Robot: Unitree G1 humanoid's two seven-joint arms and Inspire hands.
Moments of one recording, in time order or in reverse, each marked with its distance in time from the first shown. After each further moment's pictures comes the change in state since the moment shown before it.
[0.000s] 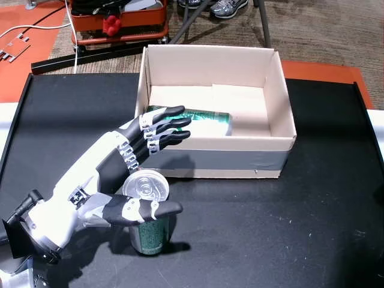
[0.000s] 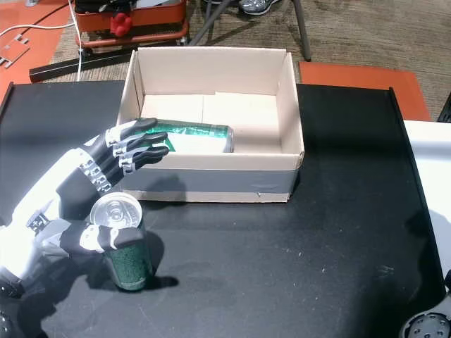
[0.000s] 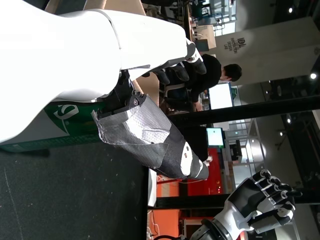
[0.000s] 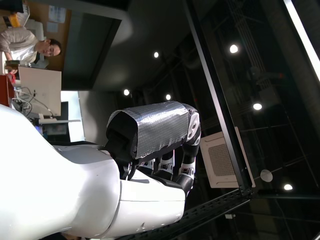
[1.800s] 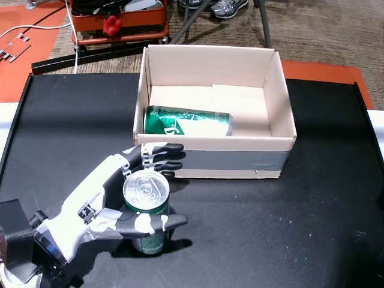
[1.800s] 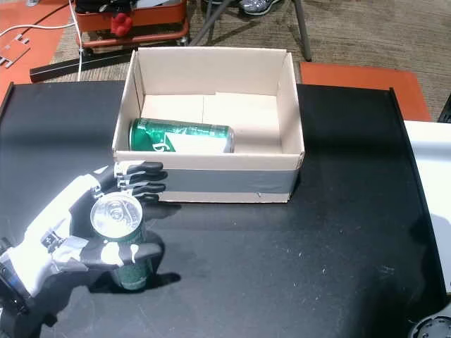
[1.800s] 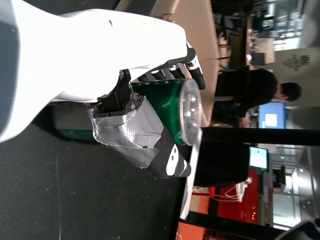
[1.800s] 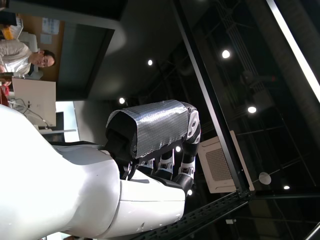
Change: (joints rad) left arm -0.002 0.014 -0.045 0.142 0.174 0.066 0.250; right arm 0.029 0.000 -0.008 -0.070 0.023 0.080 0.000
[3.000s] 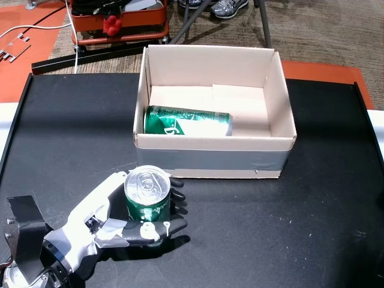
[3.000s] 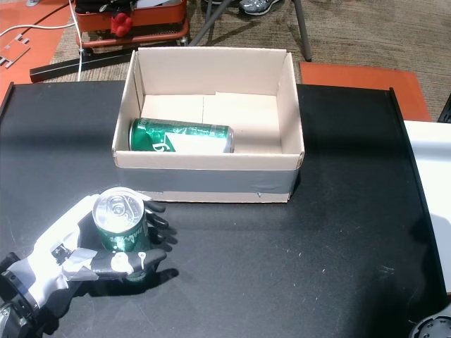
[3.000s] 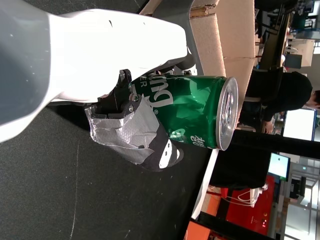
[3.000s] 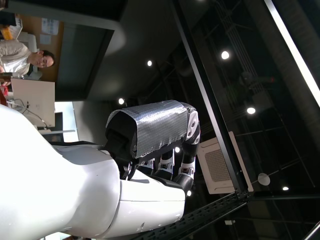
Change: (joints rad) left arm -0.002 -0.001 -0.009 0.029 0.037 0.101 0.041; right arm 0.004 0.001 0.002 -0.013 -0.001 0.005 -0.003
